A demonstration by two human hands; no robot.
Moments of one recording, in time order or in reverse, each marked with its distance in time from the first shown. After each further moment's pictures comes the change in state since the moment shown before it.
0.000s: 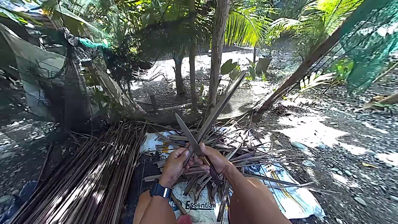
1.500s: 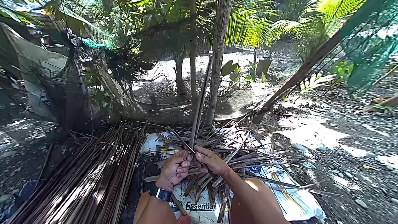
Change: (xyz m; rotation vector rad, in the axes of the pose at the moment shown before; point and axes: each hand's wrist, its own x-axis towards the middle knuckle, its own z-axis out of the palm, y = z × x) left_hand -0.012 0.007 -0.007 -0.655 -0.225 -0.228; right_hand 0.005 0.012 0.003 -0.318 -0.052 -0.219
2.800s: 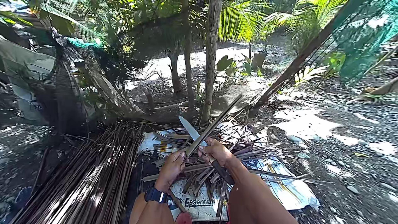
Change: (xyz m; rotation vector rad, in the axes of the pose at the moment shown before) left_hand 0.006 -0.007 0.004 0.902 0.272 0.042; right_hand -0.013 -0.032 -0.017 0.186 0.338 0.251
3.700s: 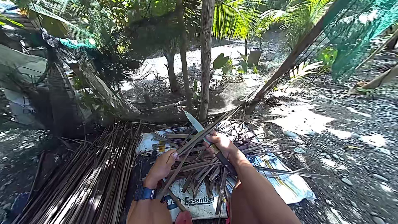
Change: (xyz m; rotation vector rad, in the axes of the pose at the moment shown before) left_hand 0.004 0.003 -0.033 0.514 -0.066 0.091; right_hand 0.000 -0.017 -0.018 0.101 0.258 0.070
